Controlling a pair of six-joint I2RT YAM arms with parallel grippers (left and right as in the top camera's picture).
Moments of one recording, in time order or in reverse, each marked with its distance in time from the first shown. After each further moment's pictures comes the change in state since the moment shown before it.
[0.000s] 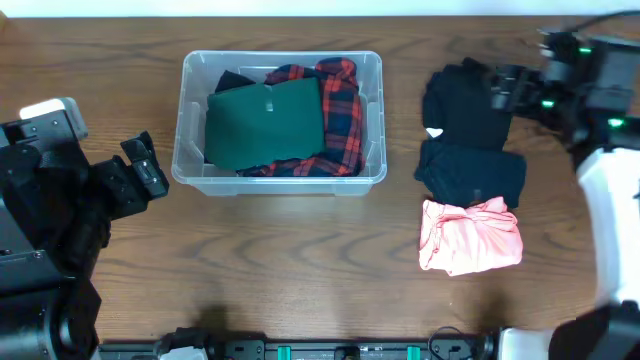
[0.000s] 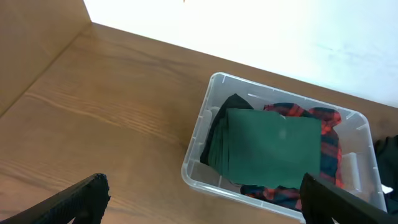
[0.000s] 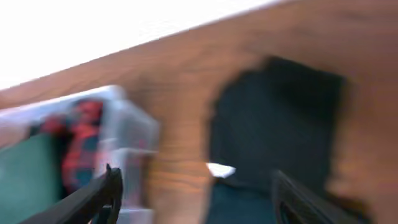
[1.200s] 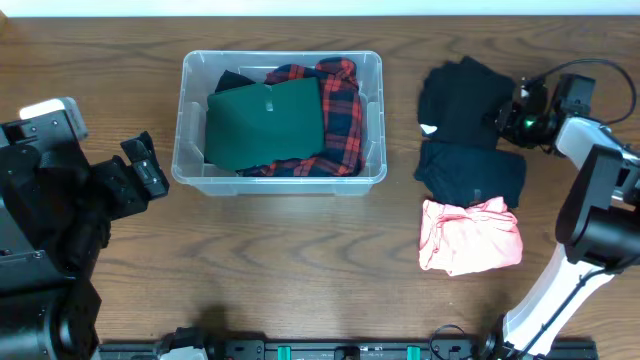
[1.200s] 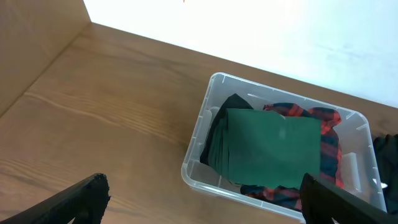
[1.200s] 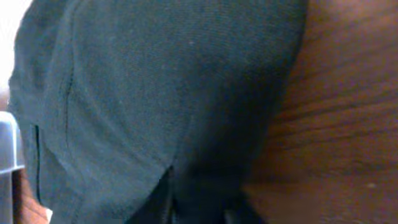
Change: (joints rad) left arm 0.000 0.000 0.000 0.000 0.000 0.000; right arm -0.108 0.623 0.000 0.305 -0.171 -0.087
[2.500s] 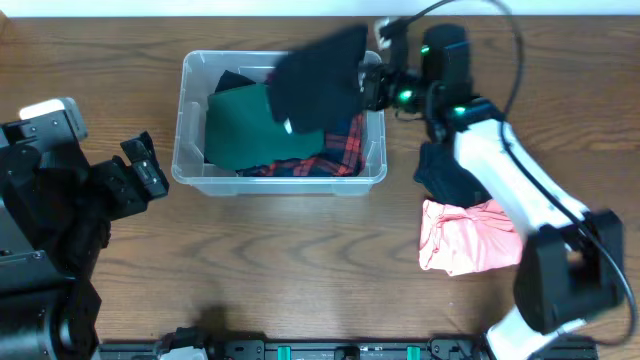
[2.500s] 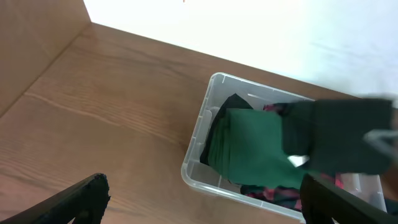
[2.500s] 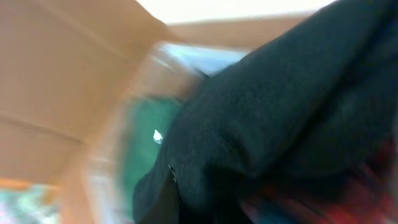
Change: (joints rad) left arm 0.000 0.000 0.000 0.000 0.000 0.000; right arm 0.629 -0.323 -0.006 0.222 -0.100 0.277
